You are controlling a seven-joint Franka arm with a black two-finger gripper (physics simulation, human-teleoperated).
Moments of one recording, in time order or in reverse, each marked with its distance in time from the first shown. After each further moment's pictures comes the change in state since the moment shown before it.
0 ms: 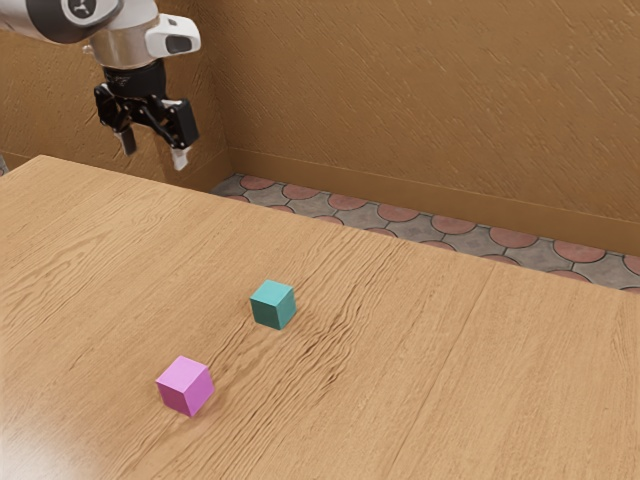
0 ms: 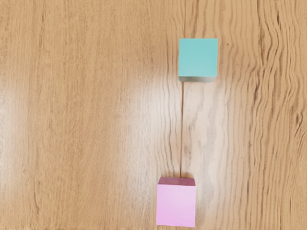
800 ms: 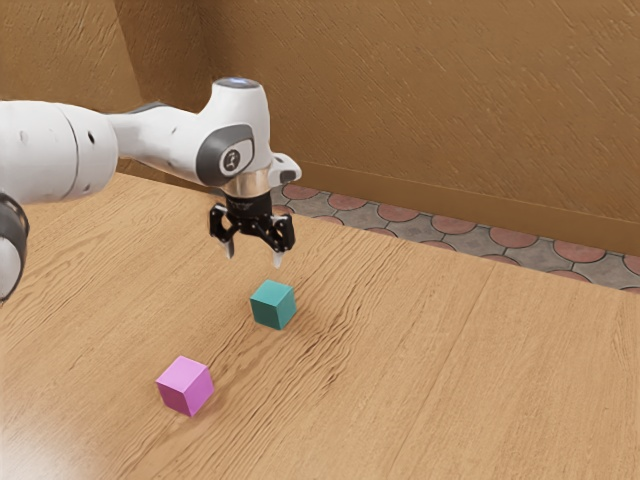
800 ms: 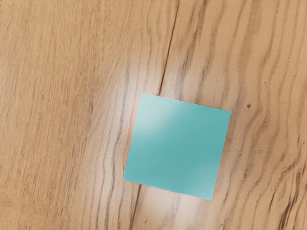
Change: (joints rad) arm 0.038 0.483 -0.032 -0.022 -0.075 0.414 -0.199
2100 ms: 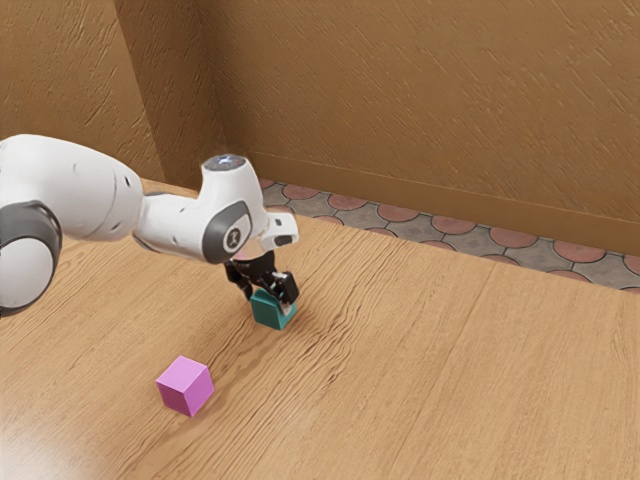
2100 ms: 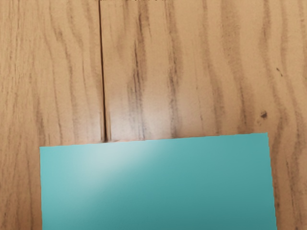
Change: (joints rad) arm 0.026 0.119 -0.004 -0.206 -0.134 0.470 0.365
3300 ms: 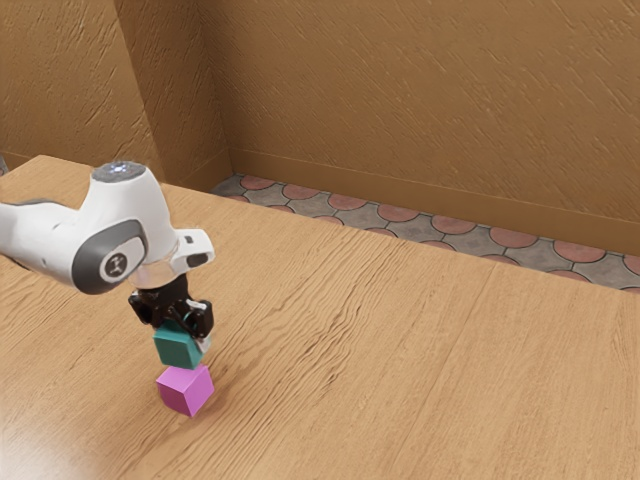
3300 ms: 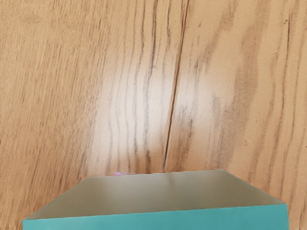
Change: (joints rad) arm 0.021 -0.659 0.000 -0.642 0.152 -0.045 -0.282
